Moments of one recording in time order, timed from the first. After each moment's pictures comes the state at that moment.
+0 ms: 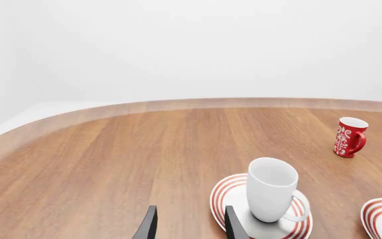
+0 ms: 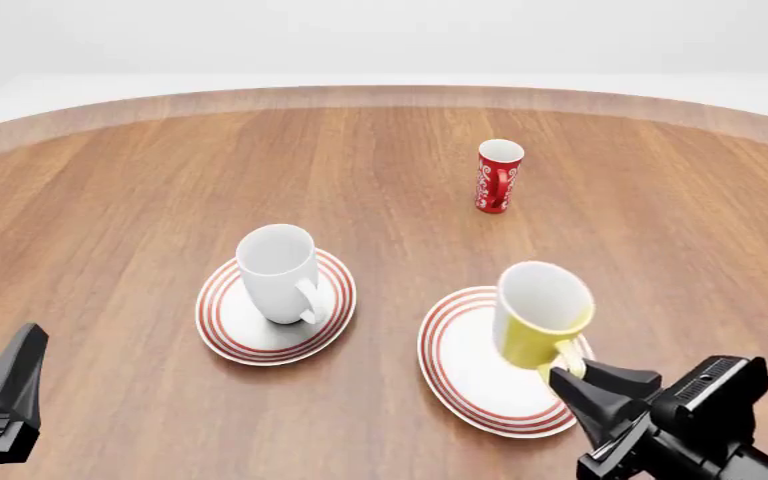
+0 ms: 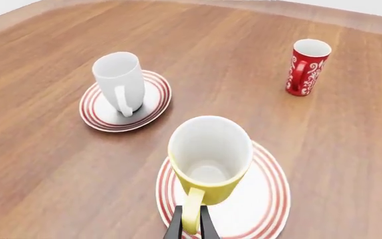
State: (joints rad) left arm 0.00 0.01 0.00 0.00 0.00; right arm 0.58 0.81 0.00 -0.42 0.07
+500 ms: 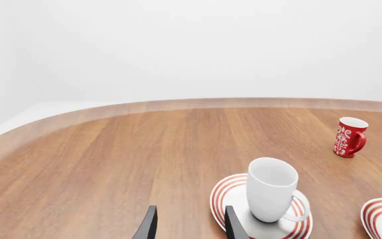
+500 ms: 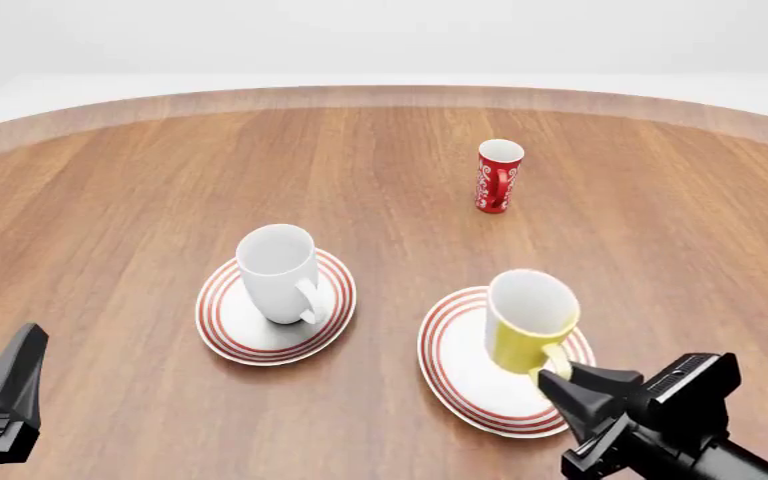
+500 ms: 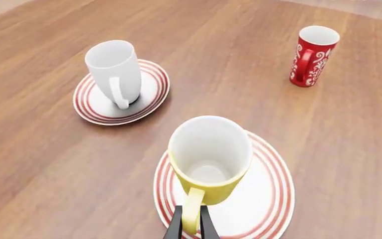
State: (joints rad) left arm 0.00 0.01 0.00 0.00 0.00; right arm 0.58 0.96 0.00 -0.53 0.07
